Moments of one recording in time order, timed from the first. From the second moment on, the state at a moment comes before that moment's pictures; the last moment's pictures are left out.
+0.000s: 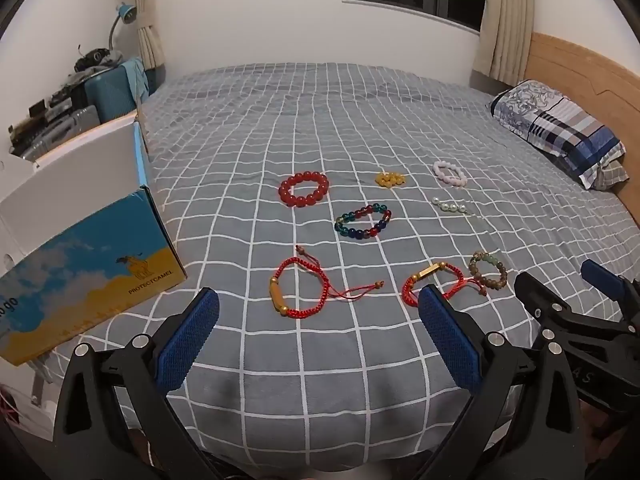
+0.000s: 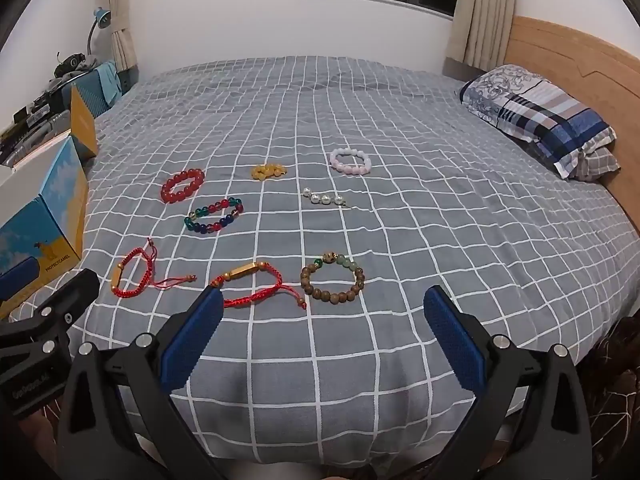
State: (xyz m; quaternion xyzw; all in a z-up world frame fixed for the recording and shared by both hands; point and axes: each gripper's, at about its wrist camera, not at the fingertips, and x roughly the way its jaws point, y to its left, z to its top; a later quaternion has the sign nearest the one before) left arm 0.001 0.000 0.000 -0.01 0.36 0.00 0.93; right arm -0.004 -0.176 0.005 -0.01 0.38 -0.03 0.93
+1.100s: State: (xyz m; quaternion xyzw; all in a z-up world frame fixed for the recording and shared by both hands) left arm 0.006 0.000 -0.008 -0.01 0.37 -0.01 0.93; right arm 0.000 -0.173 0.003 -0.01 0.37 -0.03 0.93
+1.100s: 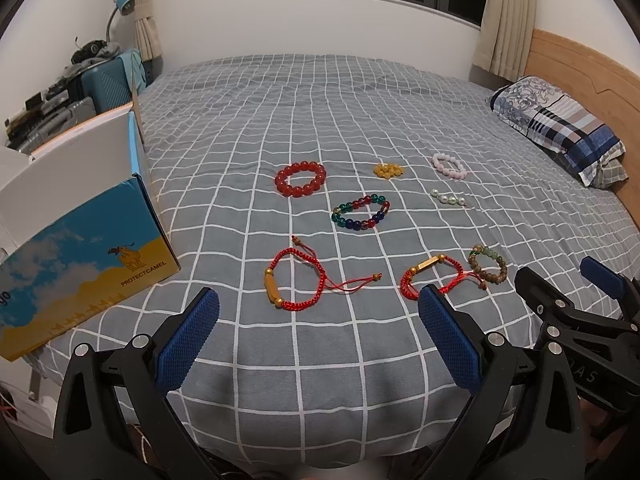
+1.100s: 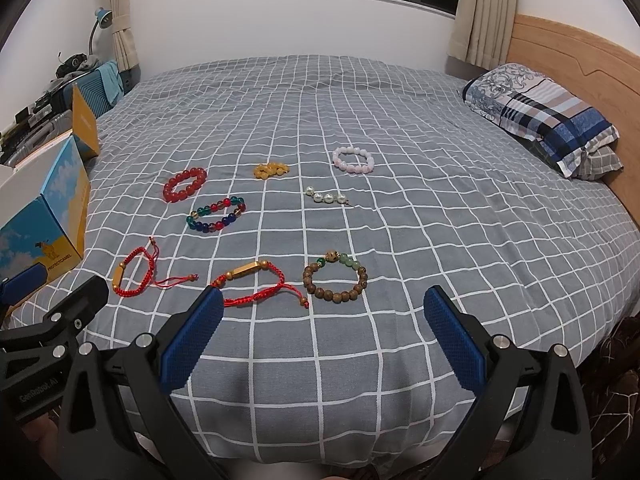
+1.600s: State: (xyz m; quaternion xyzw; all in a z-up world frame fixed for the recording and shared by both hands) left arm 0.006 0.002 -0.010 -0.01 0.38 0.00 0.93; right arm 0.000 -0.174 0.004 -0.01 0.37 -0.03 0.93
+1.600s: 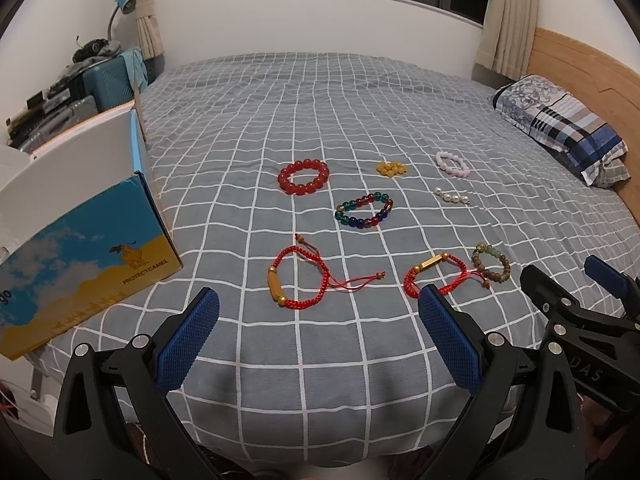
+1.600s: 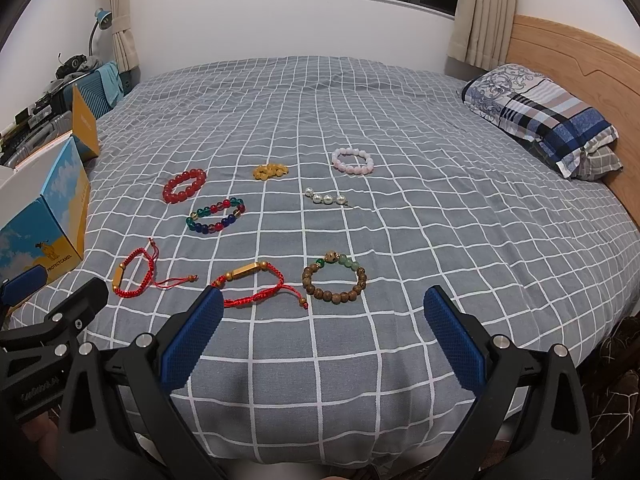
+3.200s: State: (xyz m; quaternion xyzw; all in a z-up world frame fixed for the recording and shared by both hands) left arm 0.026 0.002 0.013 0.00 0.37 0.01 0.93; right arm 0.011 -0.188 0.031 -0.01 0.36 -0.04 0.93
